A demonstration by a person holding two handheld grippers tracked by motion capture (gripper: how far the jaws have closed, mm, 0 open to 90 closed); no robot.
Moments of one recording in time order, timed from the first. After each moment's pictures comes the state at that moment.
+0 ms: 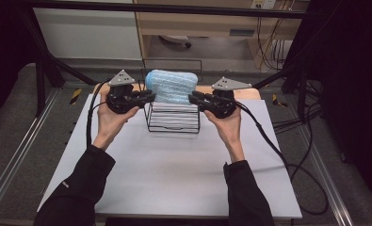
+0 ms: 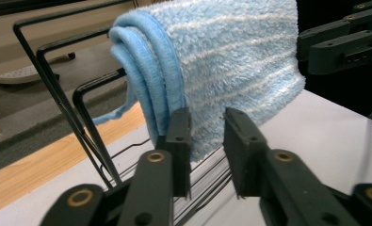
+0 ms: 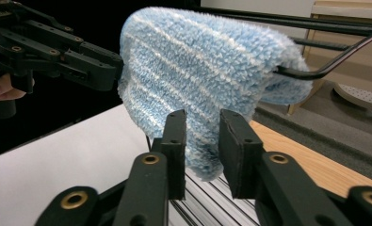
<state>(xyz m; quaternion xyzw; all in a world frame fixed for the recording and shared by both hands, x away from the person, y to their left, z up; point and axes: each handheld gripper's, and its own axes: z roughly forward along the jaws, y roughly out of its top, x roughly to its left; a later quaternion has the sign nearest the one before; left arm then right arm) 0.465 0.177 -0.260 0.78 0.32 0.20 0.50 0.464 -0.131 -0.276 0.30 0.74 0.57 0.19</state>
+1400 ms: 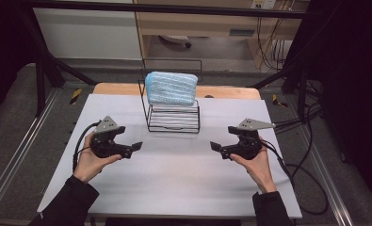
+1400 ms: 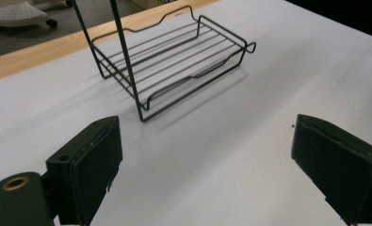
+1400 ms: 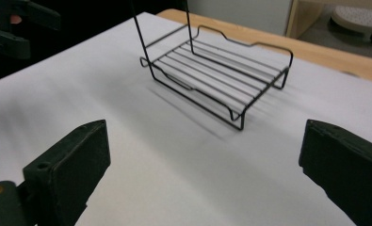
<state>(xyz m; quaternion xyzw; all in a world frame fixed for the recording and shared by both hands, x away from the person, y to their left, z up) 0.394 0.226 -0.359 0.80 0.35 0.17 0.45 0.396 -0.204 -0.354 0.36 0.77 0.50 0.15</state>
